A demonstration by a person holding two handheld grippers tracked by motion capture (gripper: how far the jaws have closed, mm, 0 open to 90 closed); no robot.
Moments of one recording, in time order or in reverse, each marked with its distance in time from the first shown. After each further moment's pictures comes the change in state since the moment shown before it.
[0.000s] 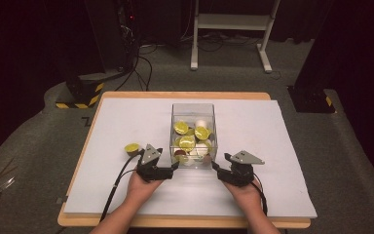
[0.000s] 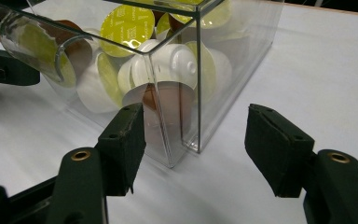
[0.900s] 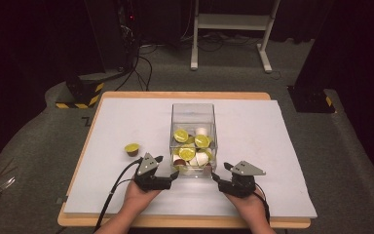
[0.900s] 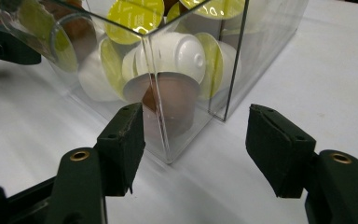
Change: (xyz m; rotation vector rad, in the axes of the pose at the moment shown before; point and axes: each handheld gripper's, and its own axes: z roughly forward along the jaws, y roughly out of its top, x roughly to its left) left arm -0.015 -0.013 -0.021 -0.019 -0.069 0.013; right arm 0.013 -0.019 -0.018 0.019 0.051 -0.057
